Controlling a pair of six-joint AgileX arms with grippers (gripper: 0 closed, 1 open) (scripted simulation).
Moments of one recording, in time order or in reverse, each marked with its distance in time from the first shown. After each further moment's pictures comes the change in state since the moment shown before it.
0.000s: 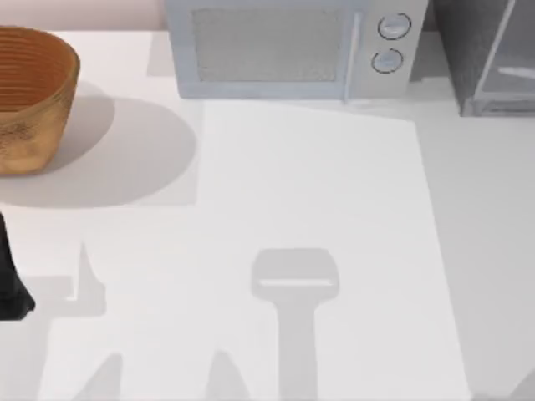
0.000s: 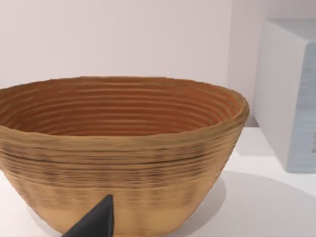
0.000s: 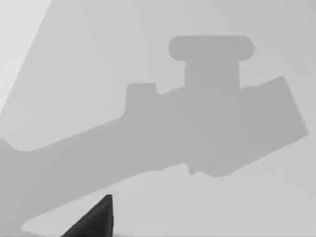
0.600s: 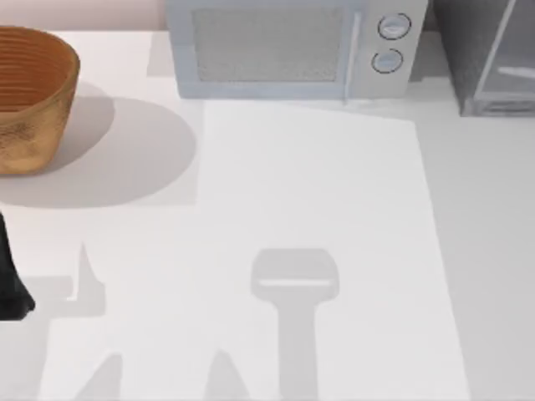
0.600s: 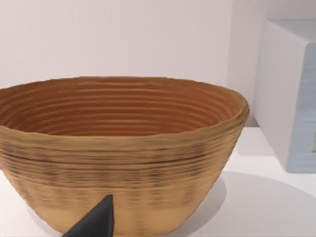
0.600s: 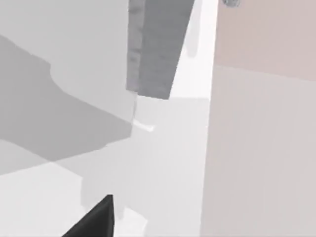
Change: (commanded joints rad) left arm 0.000 0.000 0.000 0.000 0.000 0.000; right arm -0.752 0.858 0.302 0.061 -0.242 -0.776
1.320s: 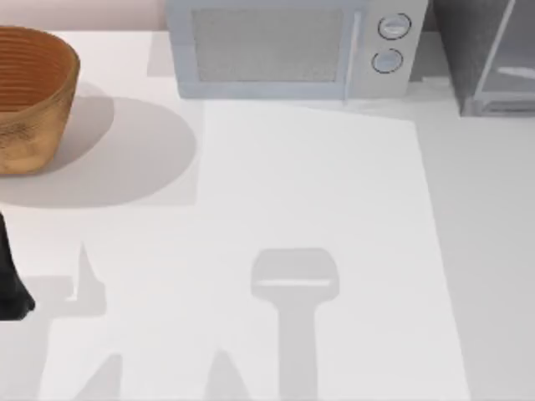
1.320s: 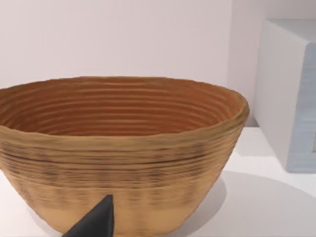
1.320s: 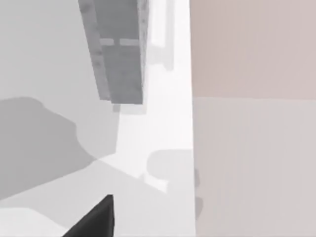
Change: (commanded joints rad) left arm 0.000 0.000 0.000 0.000 0.000 0.000; right arm -0.092 0.152 0.021 -0.040 -0.110 -0.051
